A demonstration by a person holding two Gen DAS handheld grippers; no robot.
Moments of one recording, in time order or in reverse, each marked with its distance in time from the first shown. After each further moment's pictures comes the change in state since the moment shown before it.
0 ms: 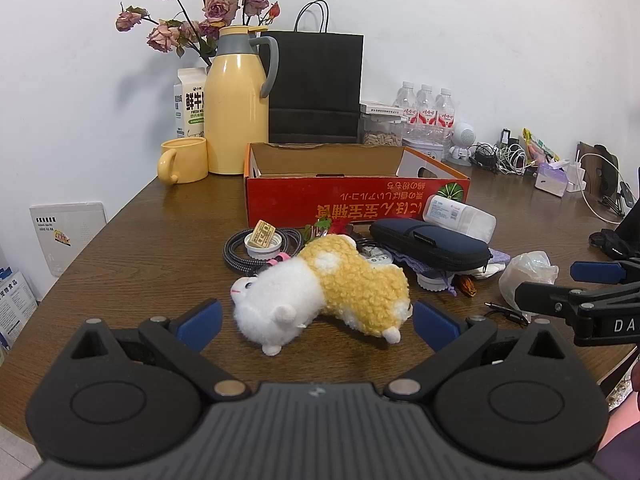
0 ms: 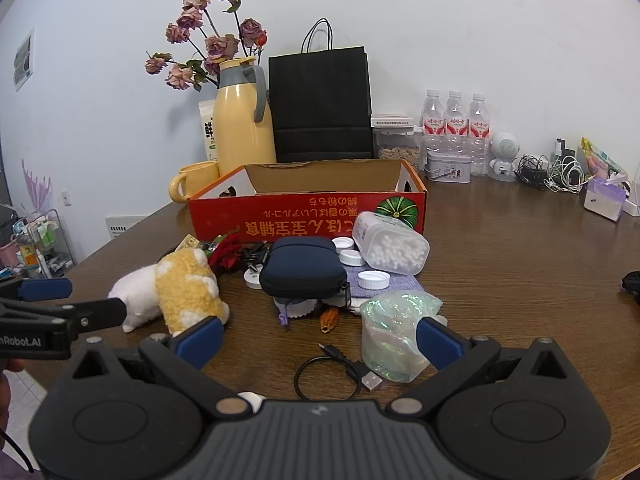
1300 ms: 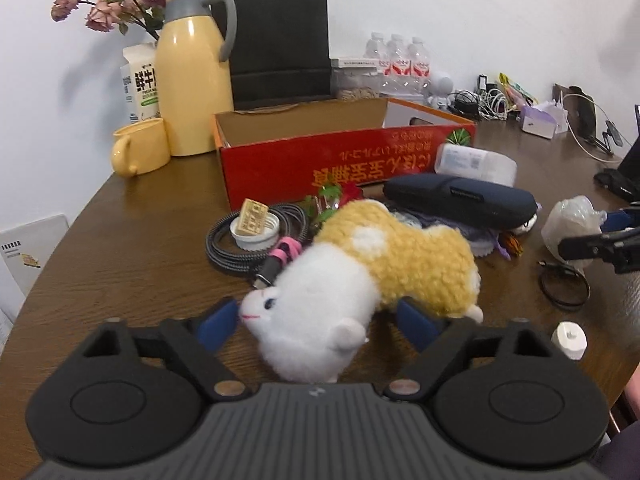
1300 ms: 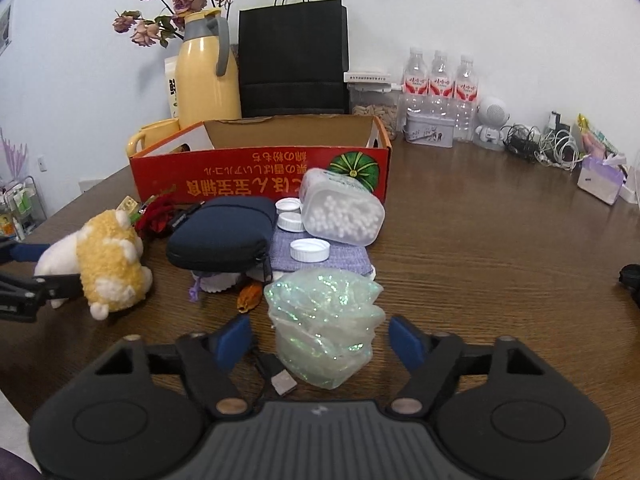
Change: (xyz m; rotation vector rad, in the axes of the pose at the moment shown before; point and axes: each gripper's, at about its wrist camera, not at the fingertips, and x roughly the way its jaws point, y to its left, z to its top) left arm 0.075 0.027 -0.005 0.154 0.093 -0.091; right arm 0.052 -0.046 -0.001 -0.023 0.129 -0.052
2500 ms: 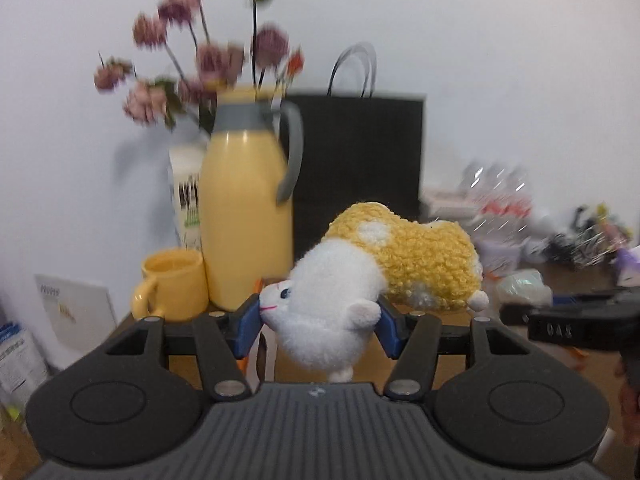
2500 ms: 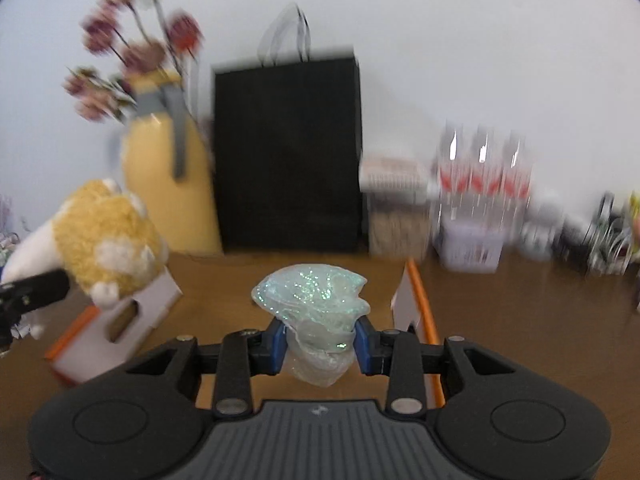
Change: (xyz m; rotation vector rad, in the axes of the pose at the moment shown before) left arm 0.097 0.009 0.178 -0.171 -0.220 0.266; right arm 0.162 0.008 0.203 0.008 -0.103 0.010
